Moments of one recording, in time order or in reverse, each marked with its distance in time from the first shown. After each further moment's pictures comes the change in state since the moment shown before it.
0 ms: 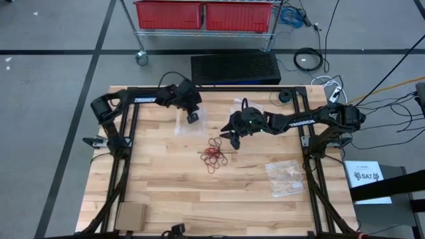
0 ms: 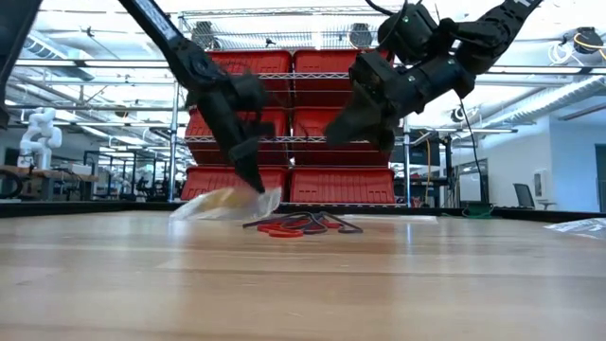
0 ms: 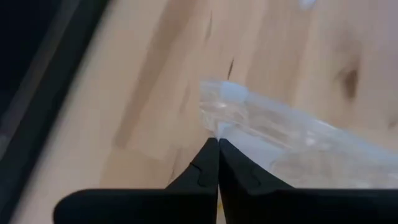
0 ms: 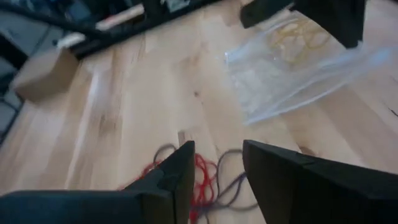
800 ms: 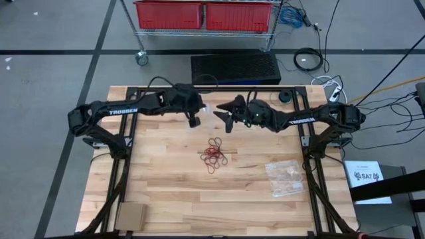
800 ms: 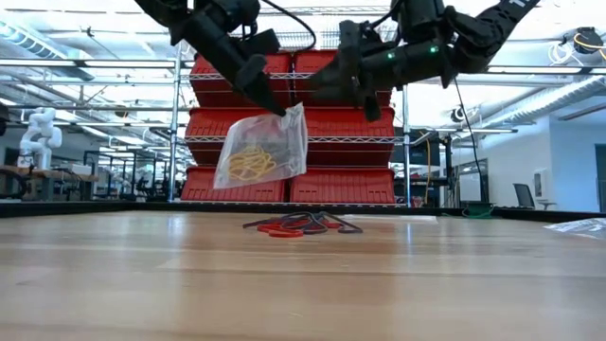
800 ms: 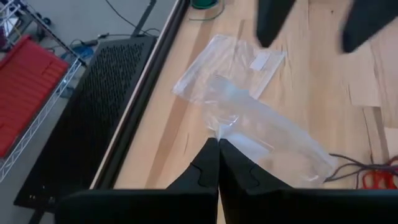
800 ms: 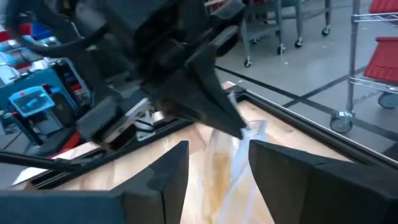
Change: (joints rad) left arm -0.235 -0.293 0.001 0.044 -0.175 -0.026; right arm -0.034 0.000 0.033 0.341 0.246 0.030
